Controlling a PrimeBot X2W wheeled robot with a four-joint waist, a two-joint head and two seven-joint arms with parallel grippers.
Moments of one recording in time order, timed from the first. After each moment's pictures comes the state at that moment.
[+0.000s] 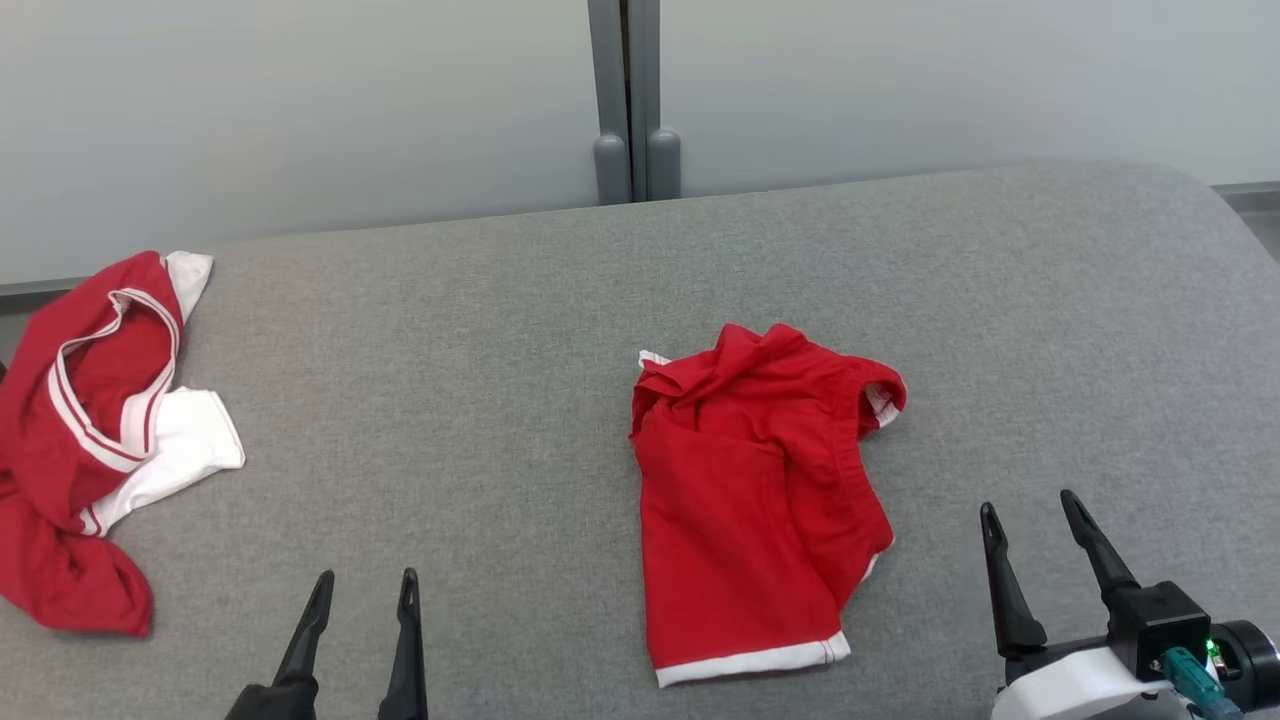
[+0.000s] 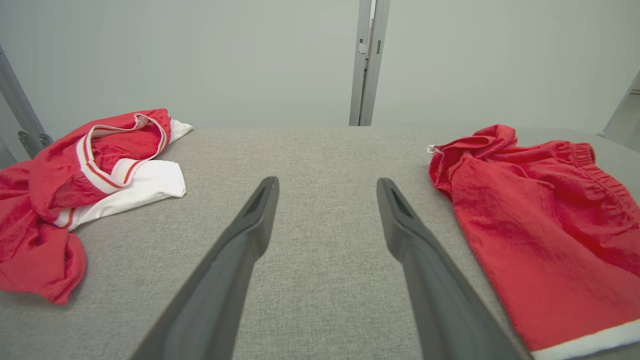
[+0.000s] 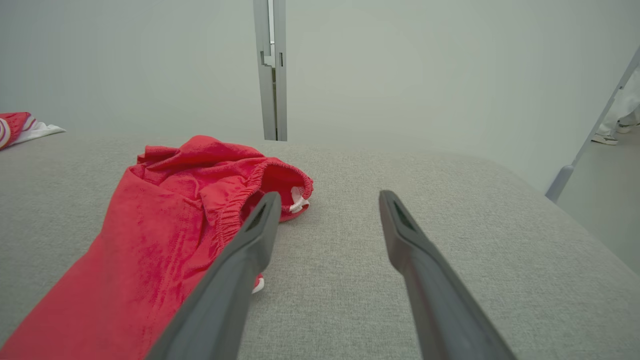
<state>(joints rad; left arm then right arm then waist) 0.16 0.10 -0.16 0.08 -0.20 0.00 -0.26 0.11 -0.05 -0.05 0.10 -0.02 0.13 -0.26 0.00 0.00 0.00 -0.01</state>
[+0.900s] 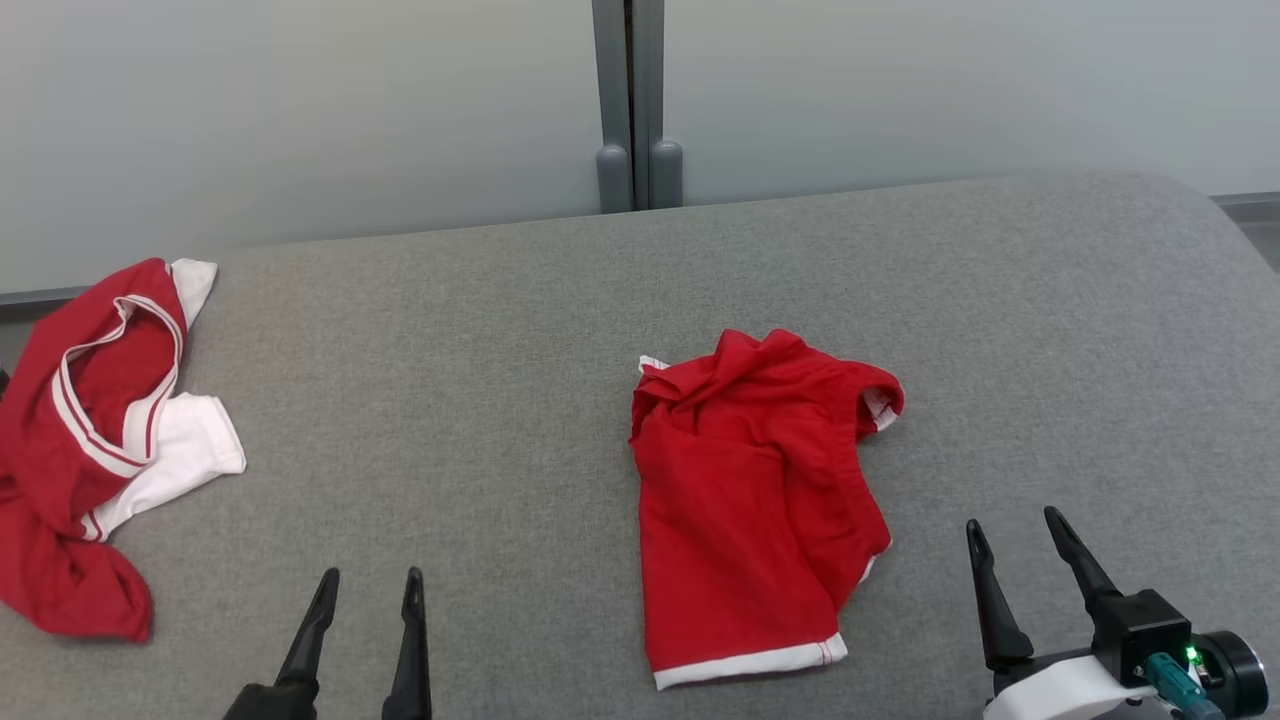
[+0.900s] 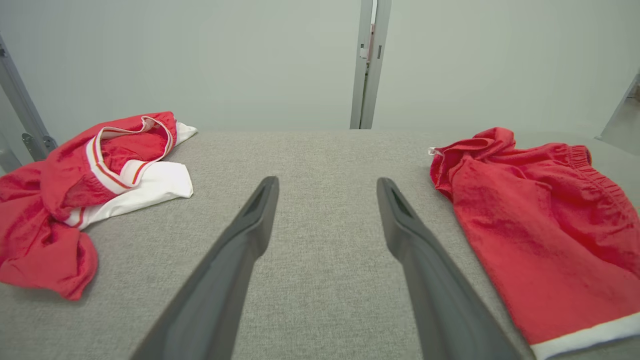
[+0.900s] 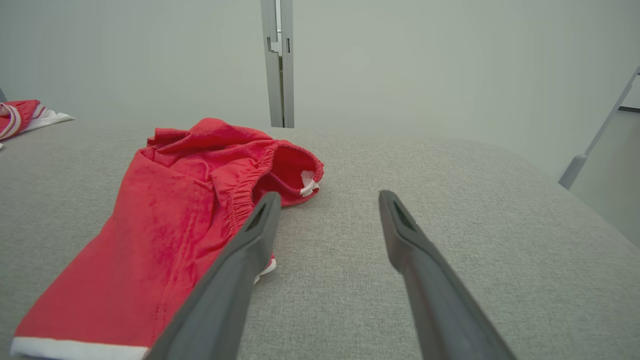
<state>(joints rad) 0.19 0.05 -0.07 0.07 -0.15 -0.09 -0.26 0.11 -0.05 -0.03 0.15 -0.02 0.13 -0.26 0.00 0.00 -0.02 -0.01</state>
